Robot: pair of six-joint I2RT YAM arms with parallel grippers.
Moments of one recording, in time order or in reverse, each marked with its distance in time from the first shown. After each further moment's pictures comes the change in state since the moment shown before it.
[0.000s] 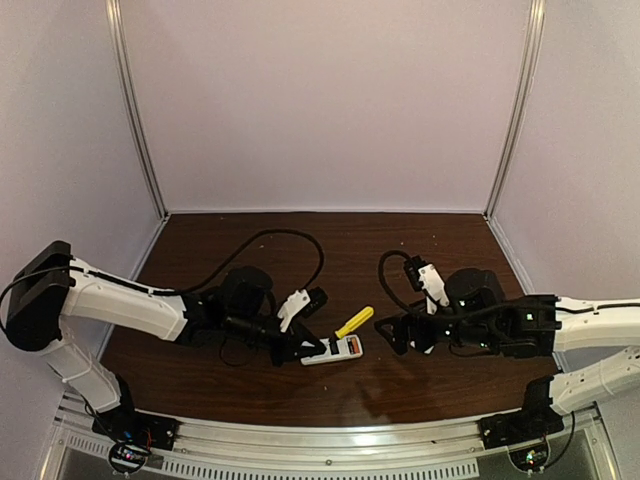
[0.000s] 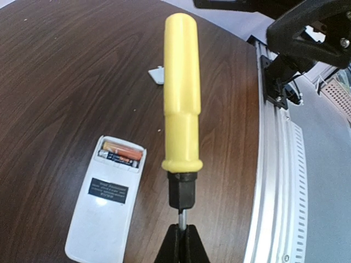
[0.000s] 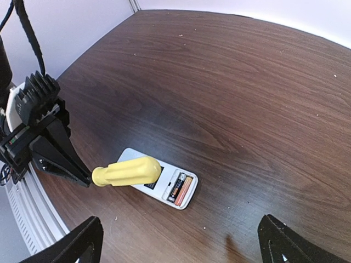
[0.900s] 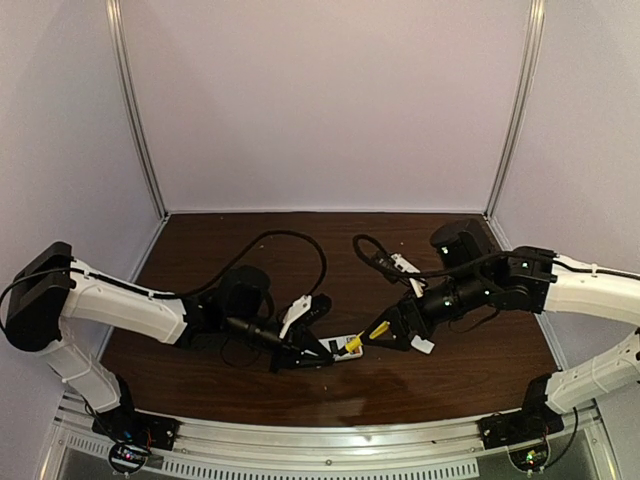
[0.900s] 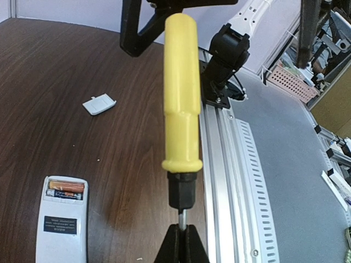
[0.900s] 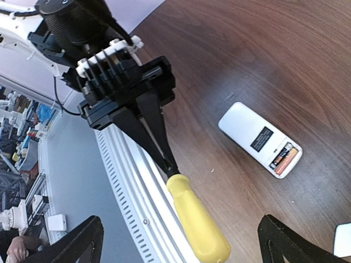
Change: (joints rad) left arm -0.012 -0.001 -0.016 0.127 0.238 0.067; right arm -0.134 0.152 0.318 -0.321 -0.638 -0.090
